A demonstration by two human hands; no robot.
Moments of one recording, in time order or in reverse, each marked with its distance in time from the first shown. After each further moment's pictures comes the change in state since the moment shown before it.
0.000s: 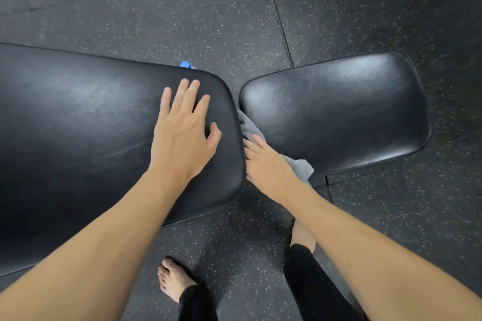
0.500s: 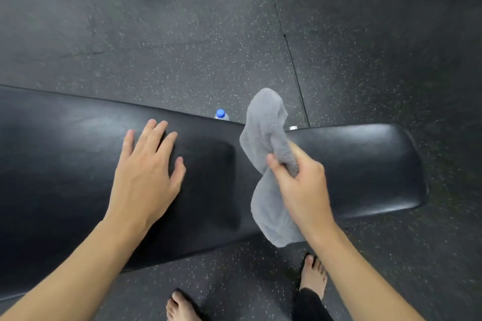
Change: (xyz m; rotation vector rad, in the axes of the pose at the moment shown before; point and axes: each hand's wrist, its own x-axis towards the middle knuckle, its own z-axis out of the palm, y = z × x) left_hand -0.051 -0.104 -0.100 -0.015 0.112 -0.154; right_hand 0.001 -0.051 -0.170 1.112 0.679 0.481
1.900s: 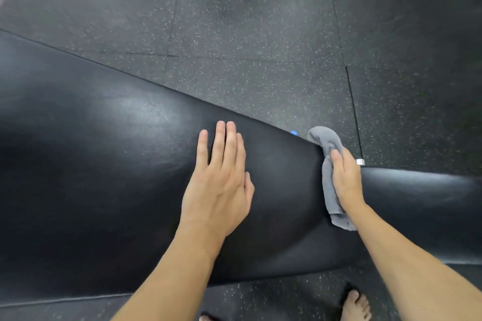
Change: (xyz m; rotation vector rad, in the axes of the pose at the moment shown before) left_hand -0.027 -0.137 -0.045 0.215 -0.022 0.023; right_hand 0.077 0.007 0.140 -0.279 0.011 0.221
